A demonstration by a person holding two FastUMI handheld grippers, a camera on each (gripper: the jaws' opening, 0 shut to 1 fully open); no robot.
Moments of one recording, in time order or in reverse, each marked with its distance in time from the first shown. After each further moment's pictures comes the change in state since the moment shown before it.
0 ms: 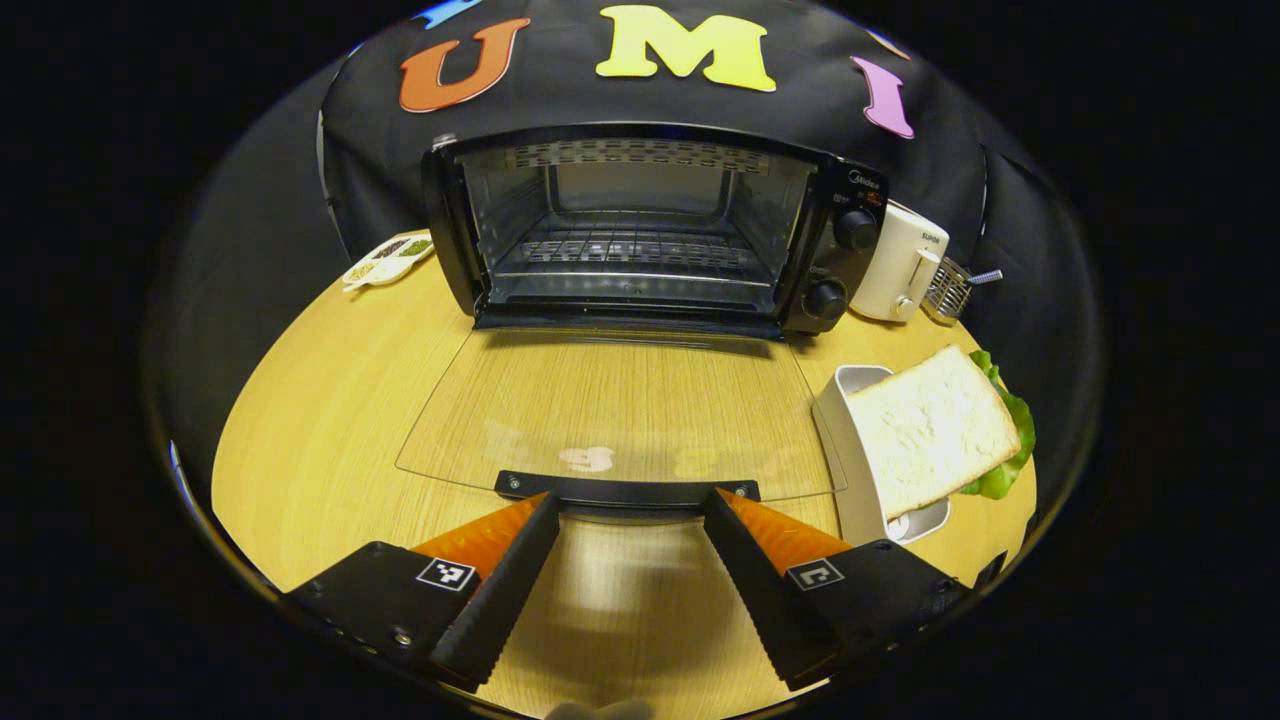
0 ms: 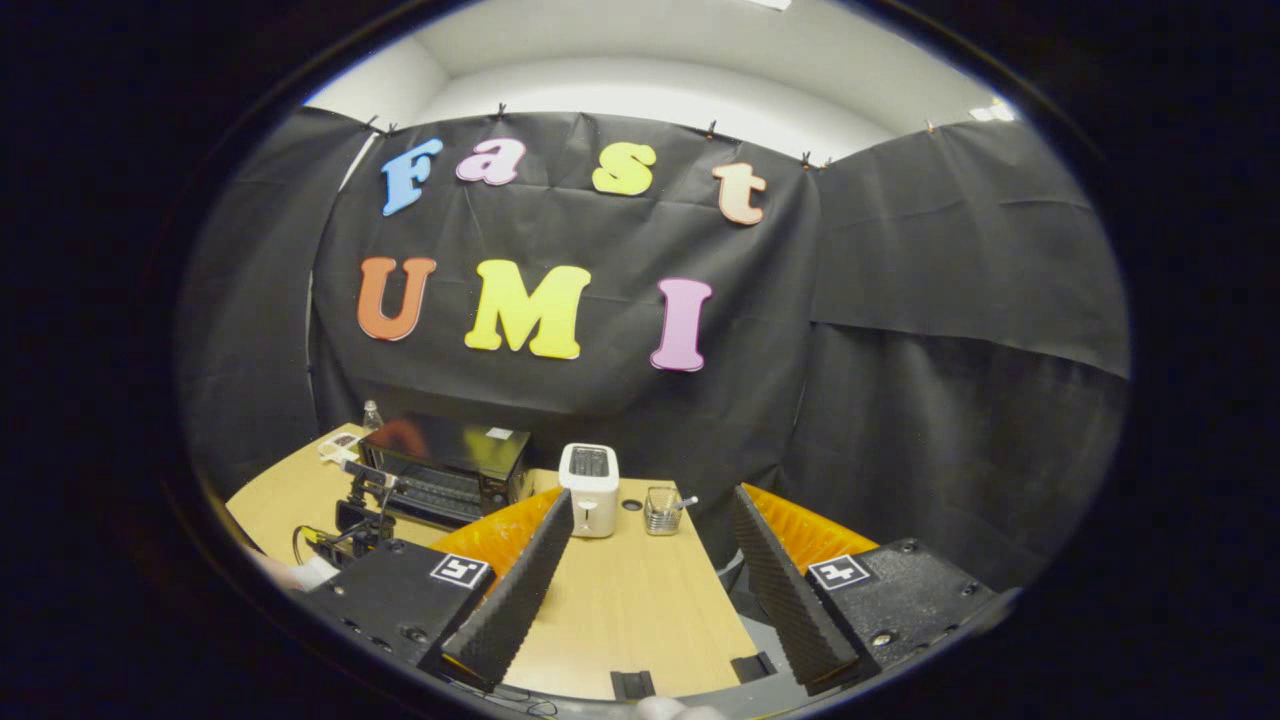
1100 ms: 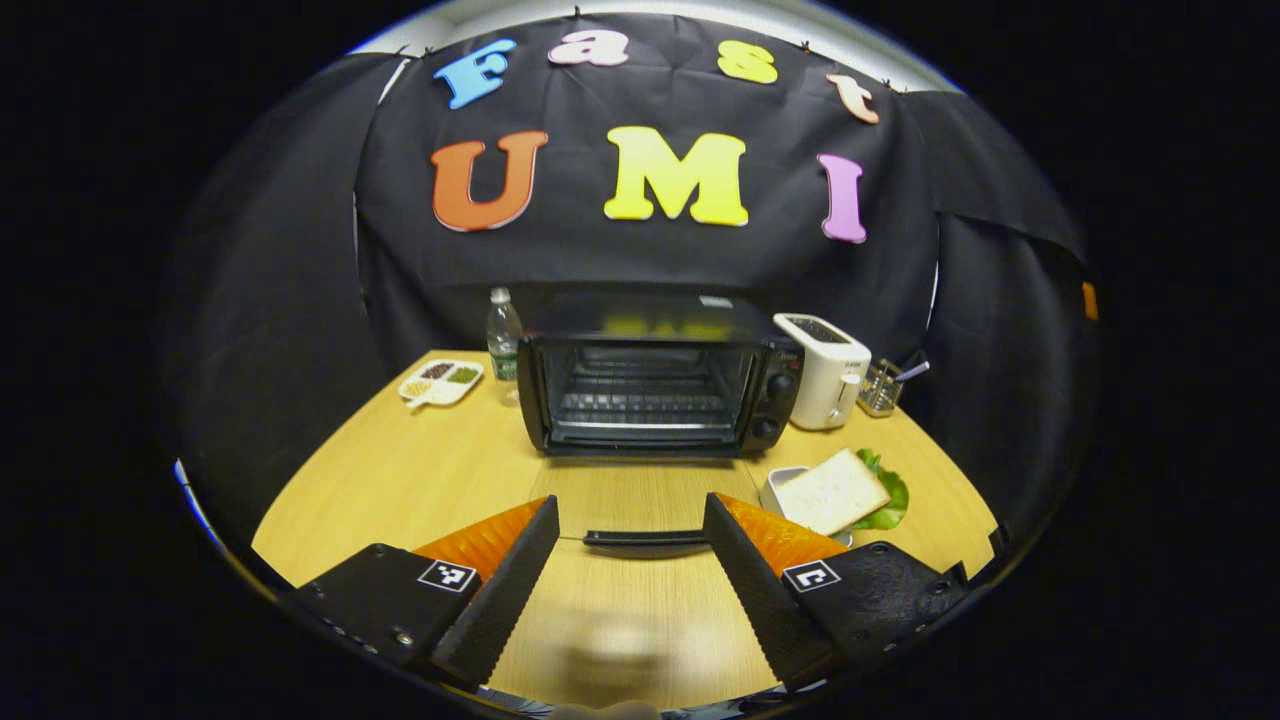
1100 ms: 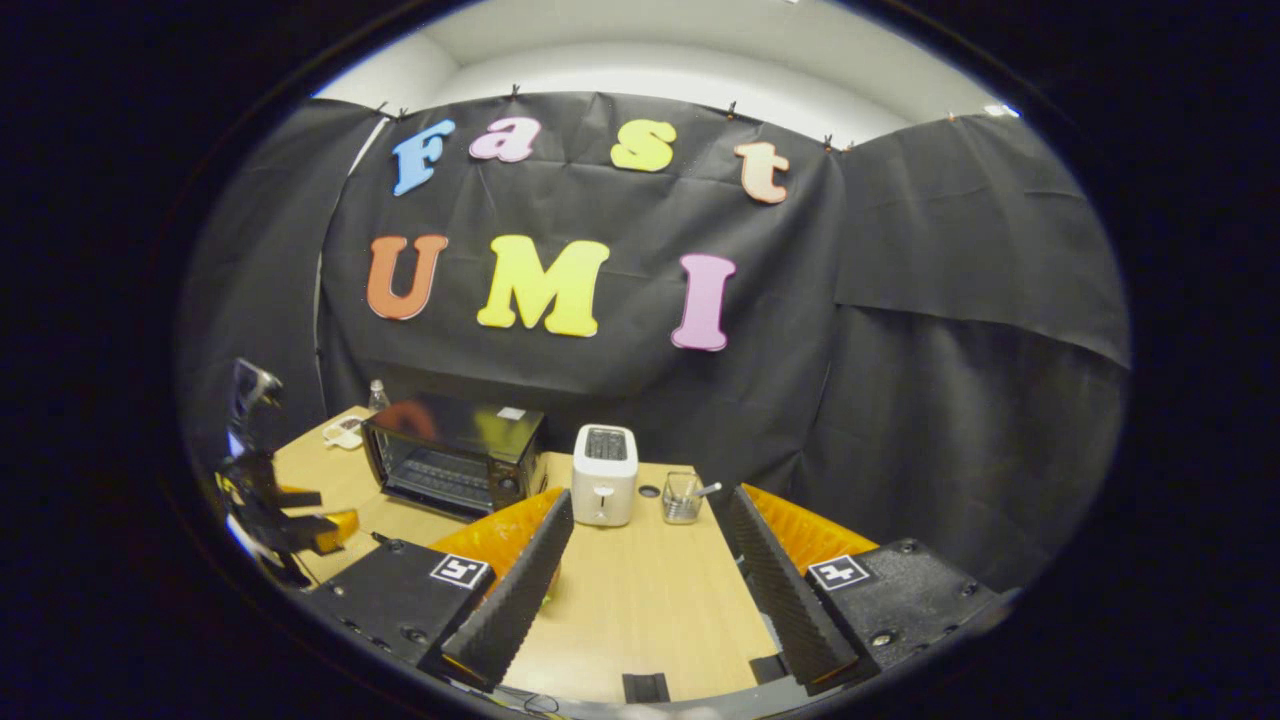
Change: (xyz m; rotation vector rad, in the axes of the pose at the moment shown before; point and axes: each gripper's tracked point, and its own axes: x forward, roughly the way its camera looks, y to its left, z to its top) left arm -0.175 0.030 0.083 0.038 -0.416 -0.036; right arm 0.047 0.035 -0.040 -0.012 0.072 0.074
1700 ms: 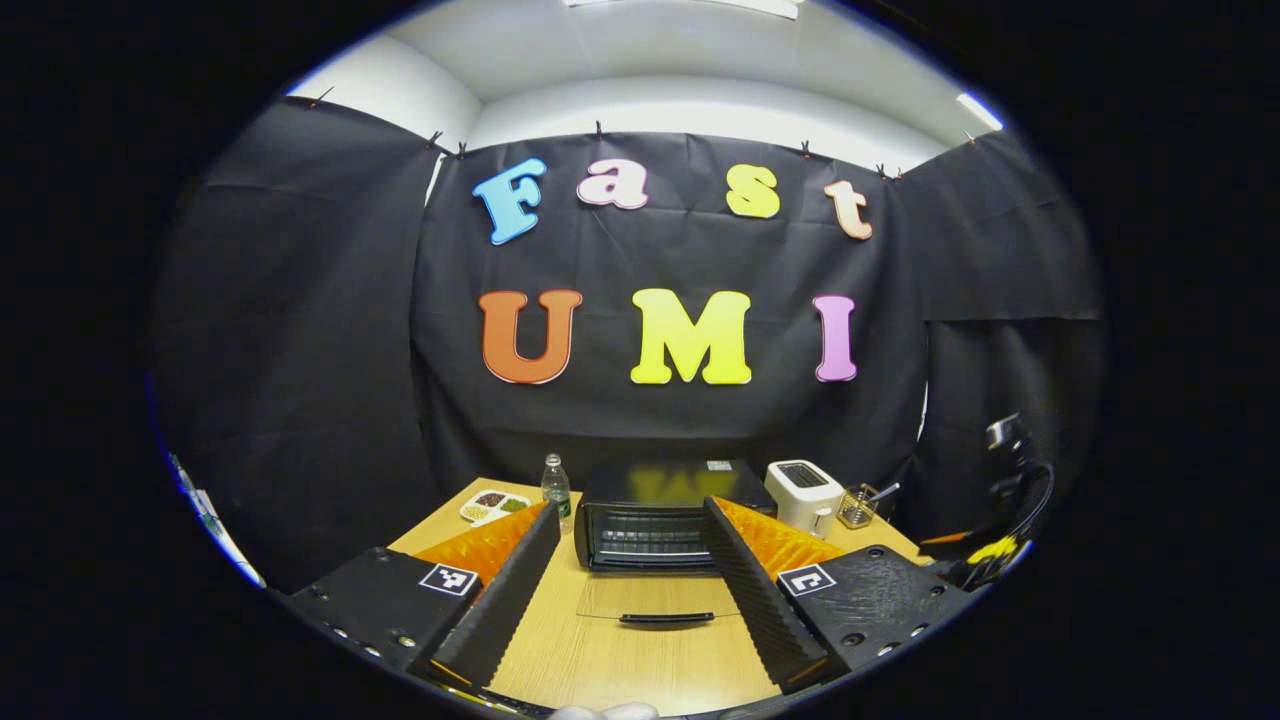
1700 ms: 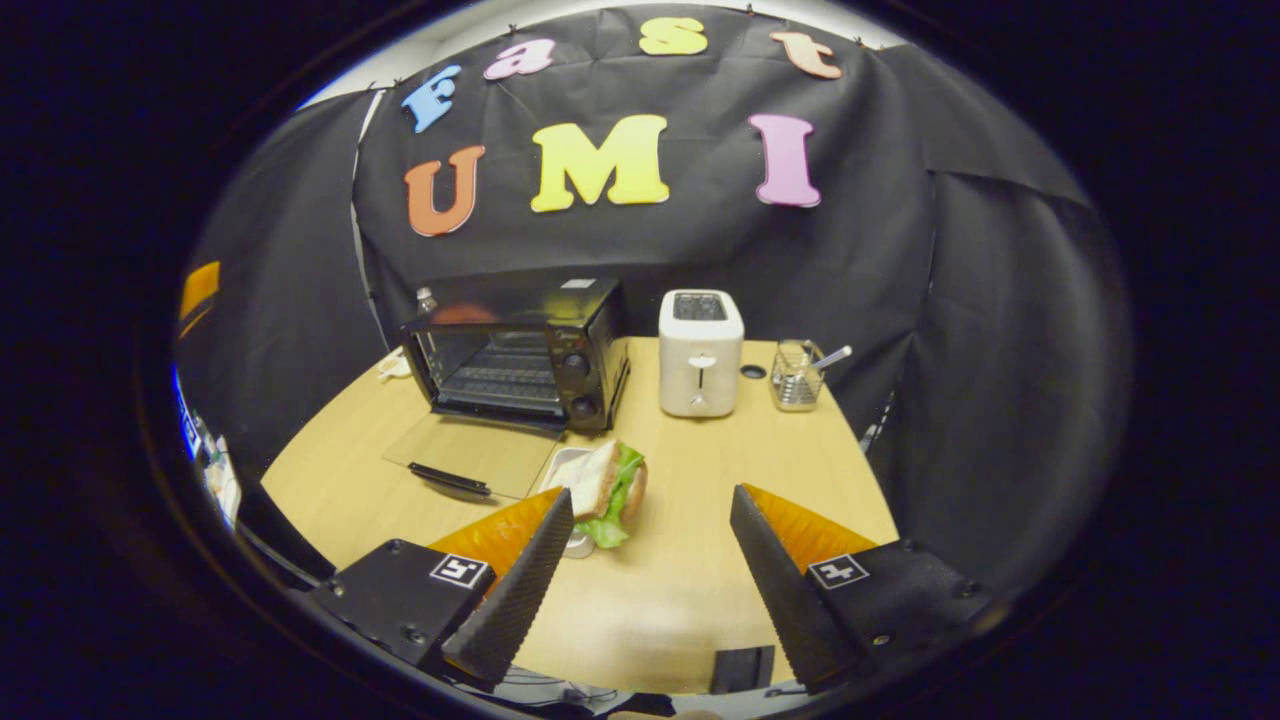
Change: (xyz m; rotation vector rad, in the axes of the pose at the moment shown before) left arm -0.137 0.010 0.139 -0.005 -0.345 0.065; right arm 0.101 0.084 -0.155 0.105 0.324 0.273
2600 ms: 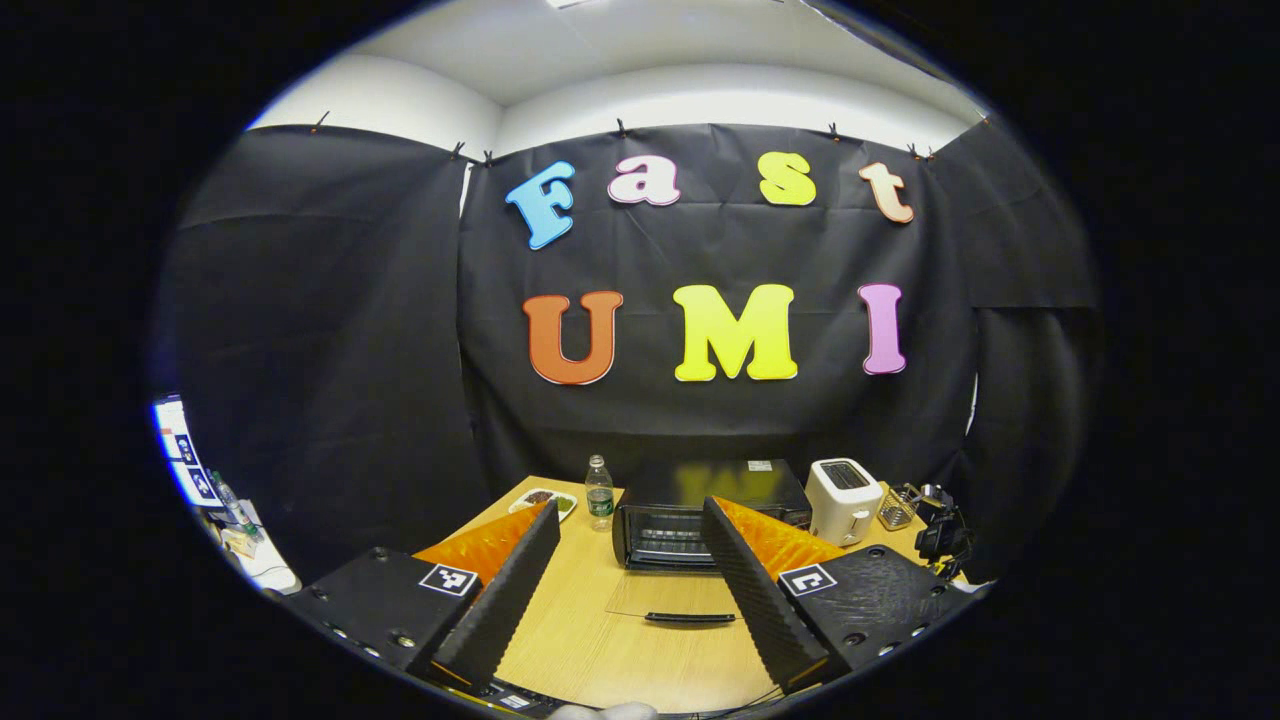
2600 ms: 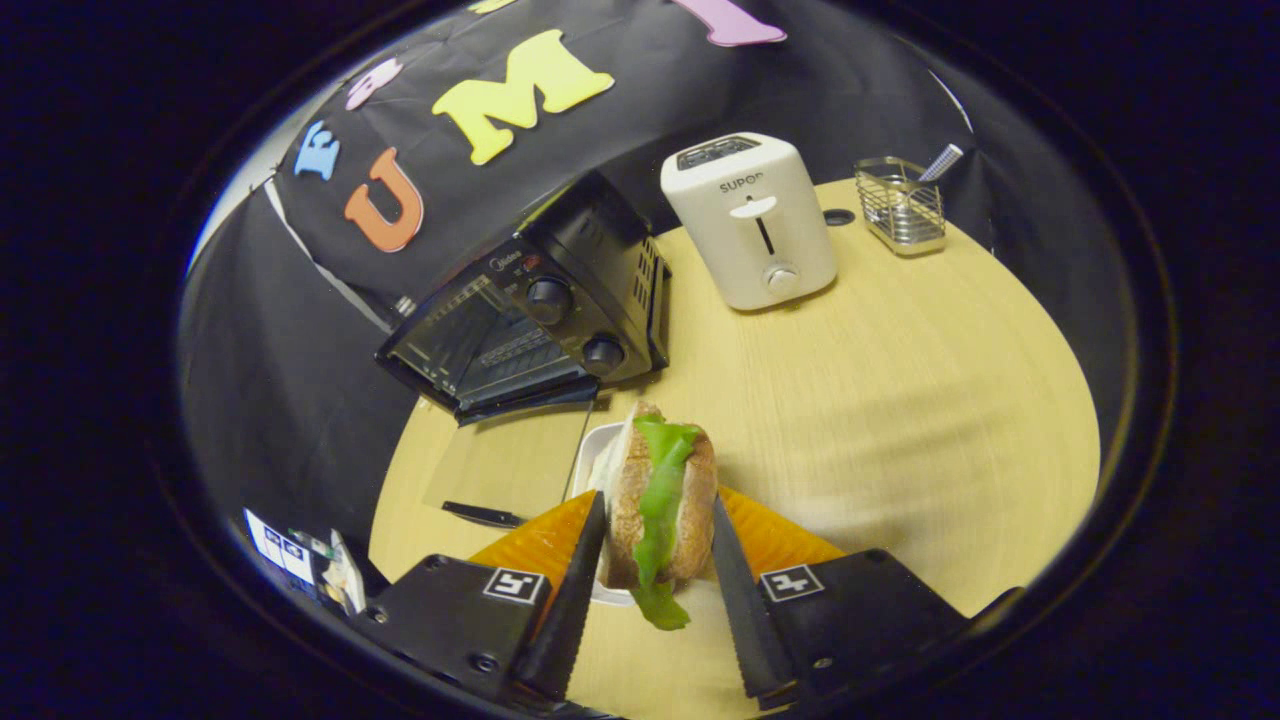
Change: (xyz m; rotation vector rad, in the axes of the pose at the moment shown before) left arm 0.004 0.000 0.011 0.041 0.060 0.199; right arm 0.136 0.027 -0.028 0.389 0.260 0.283
